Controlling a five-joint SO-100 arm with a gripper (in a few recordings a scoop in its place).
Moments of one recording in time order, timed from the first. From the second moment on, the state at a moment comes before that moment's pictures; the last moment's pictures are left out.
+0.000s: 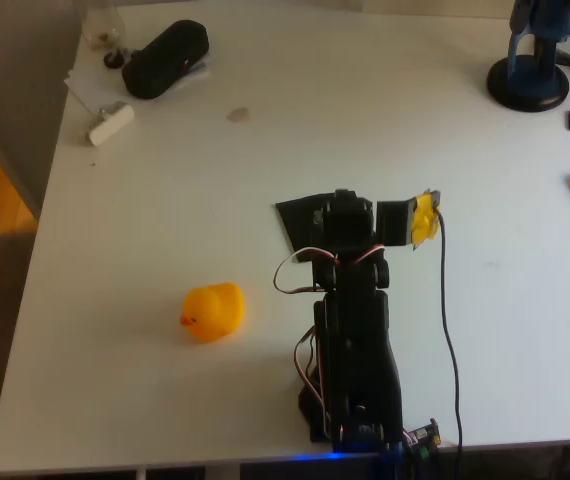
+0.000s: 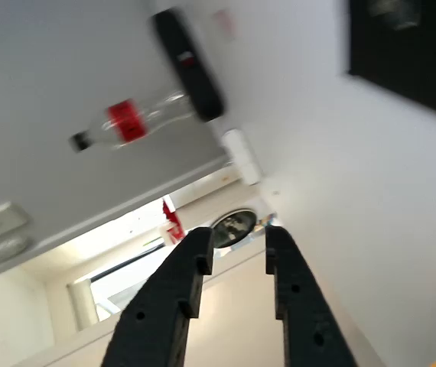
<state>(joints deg) 4.3 188.3 149.4 62.8 -7.6</state>
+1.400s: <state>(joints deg) -18.8 130.0 111.6 62.9 -7.6</state>
